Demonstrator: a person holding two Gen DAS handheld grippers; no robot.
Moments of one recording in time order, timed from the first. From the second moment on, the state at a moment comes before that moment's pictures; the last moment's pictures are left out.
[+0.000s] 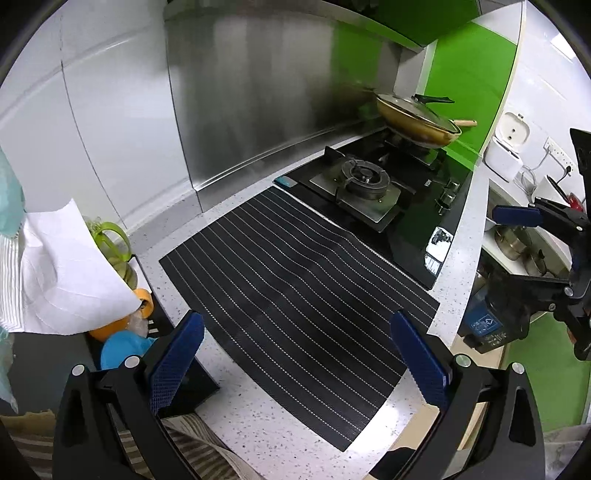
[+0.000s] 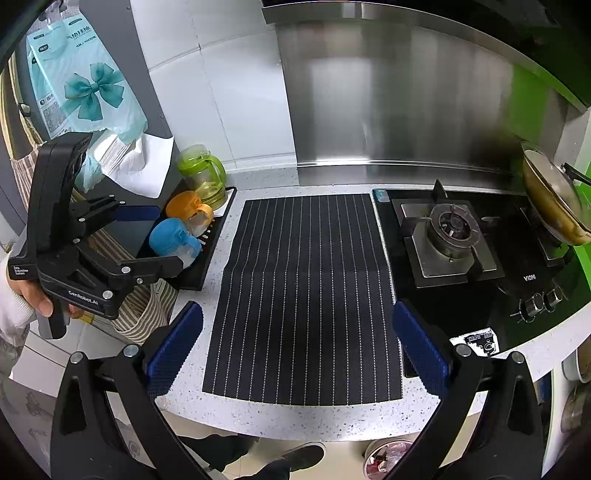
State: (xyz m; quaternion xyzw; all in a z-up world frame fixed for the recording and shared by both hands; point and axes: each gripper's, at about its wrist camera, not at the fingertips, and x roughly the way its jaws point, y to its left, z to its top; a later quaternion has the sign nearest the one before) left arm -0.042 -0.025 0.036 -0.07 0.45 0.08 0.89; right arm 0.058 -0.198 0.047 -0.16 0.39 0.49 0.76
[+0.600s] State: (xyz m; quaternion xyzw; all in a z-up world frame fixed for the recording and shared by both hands) left arm -0.039 -0.025 0.034 -0.07 0.45 0.08 0.89; right arm 0.063 -0.202 0.045 -0.17 0.39 0.49 0.76
